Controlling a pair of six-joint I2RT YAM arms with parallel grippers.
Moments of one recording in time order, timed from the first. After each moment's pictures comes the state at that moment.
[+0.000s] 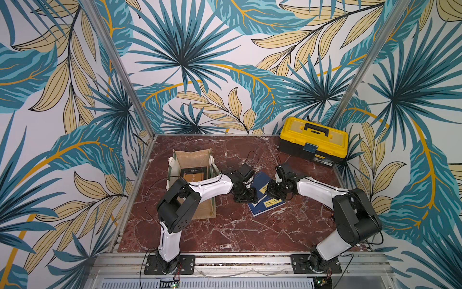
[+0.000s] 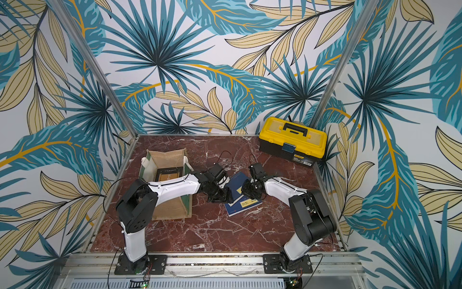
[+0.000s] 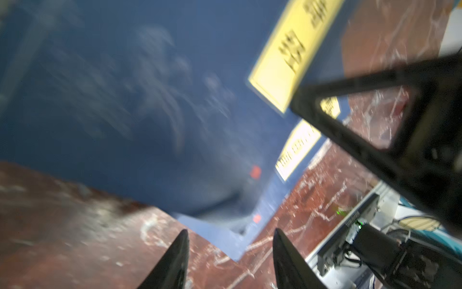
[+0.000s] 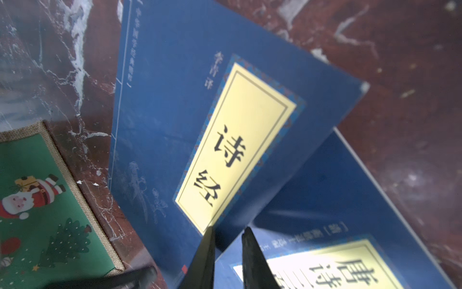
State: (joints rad) left arm -0.79 1.90 1.32 -0.56 0.39 -0.69; right arm 0.33 1.63 0.92 -0.44 -0.25 0.79
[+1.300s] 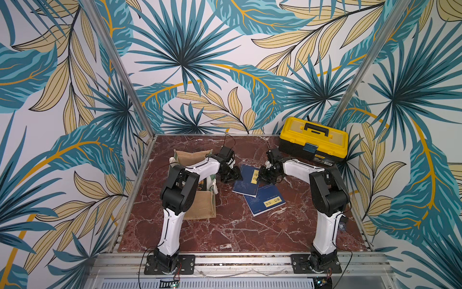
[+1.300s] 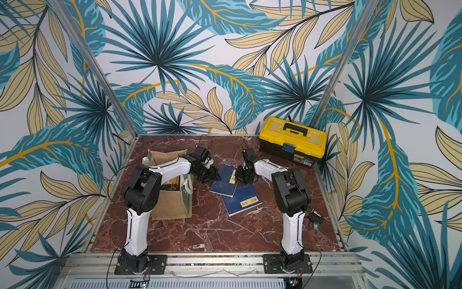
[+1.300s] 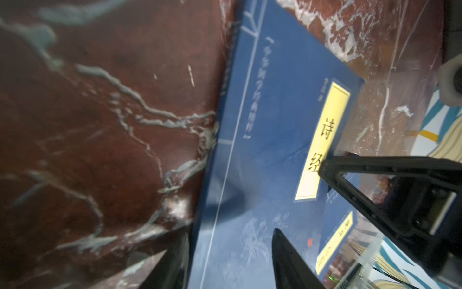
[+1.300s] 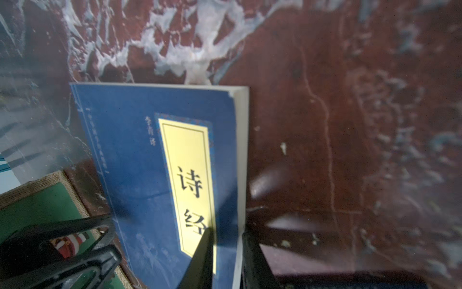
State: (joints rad) left arm -0.47 2.12 1.53 -0.56 0.48 -0.62; right arm 0.31 2.02 1.35 -0.52 -0.32 0.72
